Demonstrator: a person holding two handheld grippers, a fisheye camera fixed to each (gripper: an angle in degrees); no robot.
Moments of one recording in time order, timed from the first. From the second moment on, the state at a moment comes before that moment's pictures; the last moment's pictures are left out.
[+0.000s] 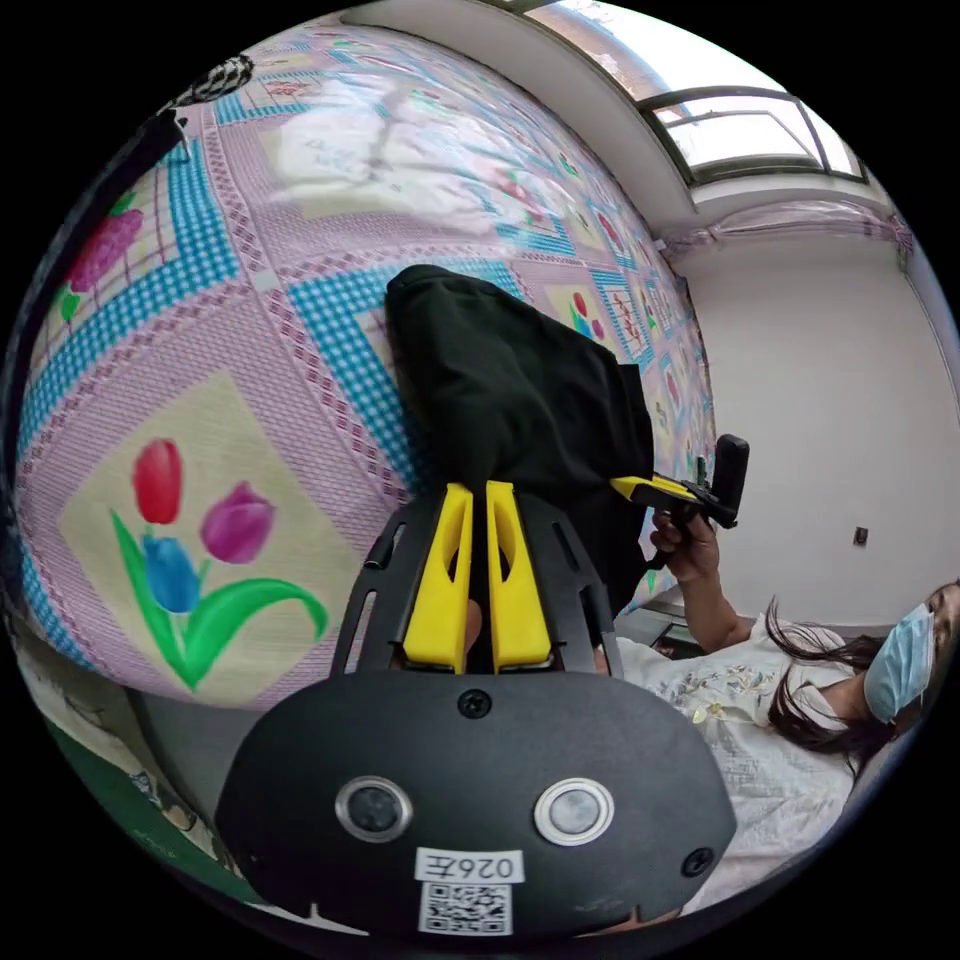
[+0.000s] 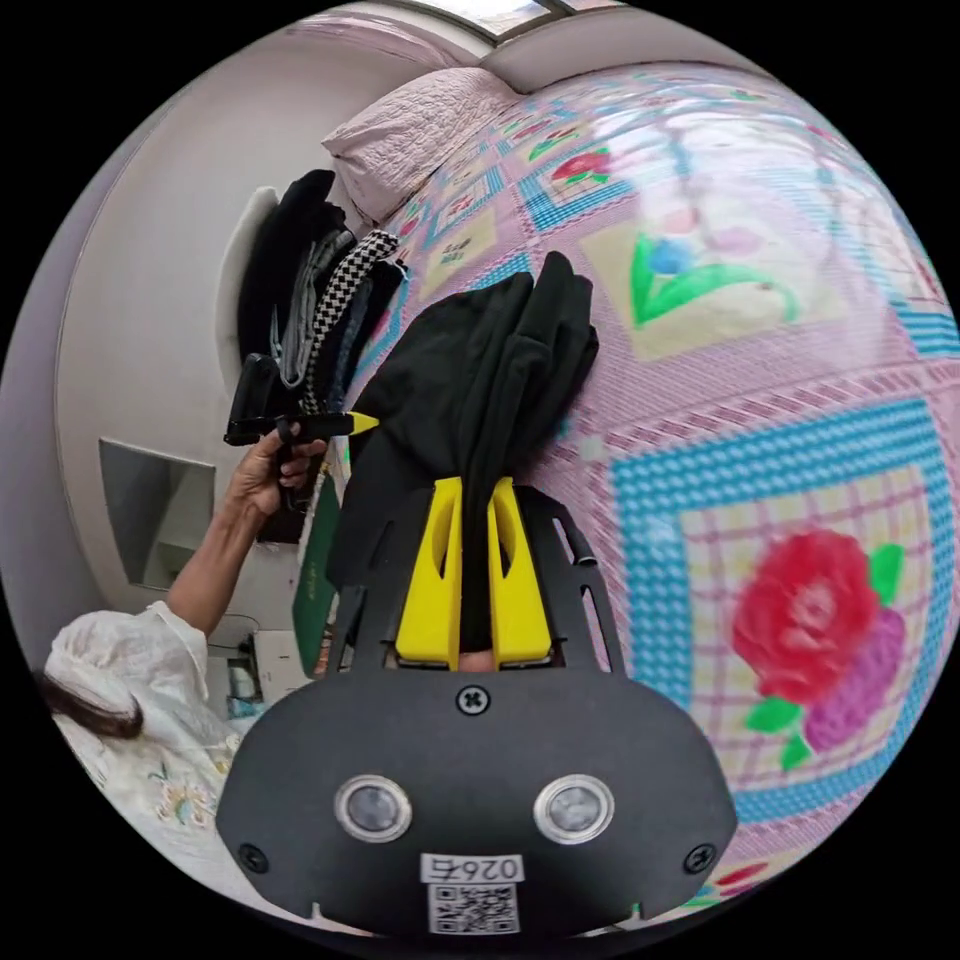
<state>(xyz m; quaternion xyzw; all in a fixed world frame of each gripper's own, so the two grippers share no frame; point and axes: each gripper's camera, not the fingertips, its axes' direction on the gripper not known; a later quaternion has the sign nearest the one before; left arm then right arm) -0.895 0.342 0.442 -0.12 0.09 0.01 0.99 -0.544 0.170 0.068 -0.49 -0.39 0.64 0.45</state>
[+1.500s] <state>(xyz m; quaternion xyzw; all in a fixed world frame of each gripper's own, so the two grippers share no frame) -0.667 0.718 0.410 0.40 -0.11 0.13 0.90 -0.250 -0.182 -0.229 -0.33 -0.01 0.52 0.79</state>
